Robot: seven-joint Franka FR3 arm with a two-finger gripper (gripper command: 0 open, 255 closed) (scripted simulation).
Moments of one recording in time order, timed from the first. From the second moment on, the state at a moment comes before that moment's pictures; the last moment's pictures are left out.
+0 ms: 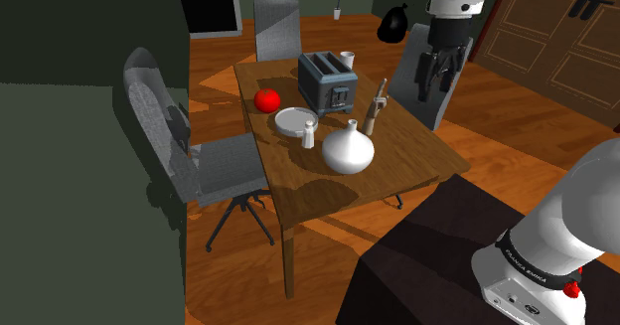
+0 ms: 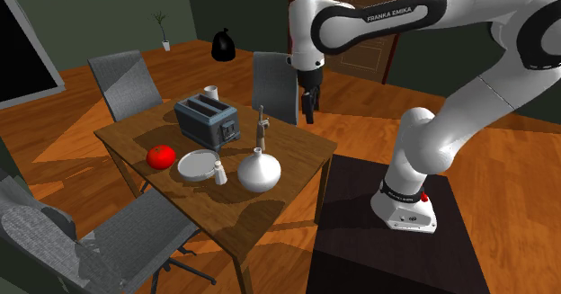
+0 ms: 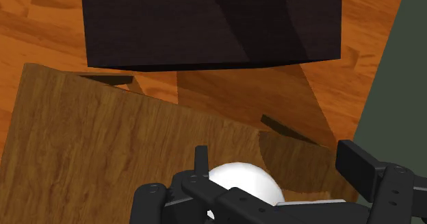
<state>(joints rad) 0.01 -0.58 -0.03 -2.41 0.01 1.67 -0.01</state>
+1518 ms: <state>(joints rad) 0.03 0.16 0.00 -2.12 0.03 2.18 0.08</state>
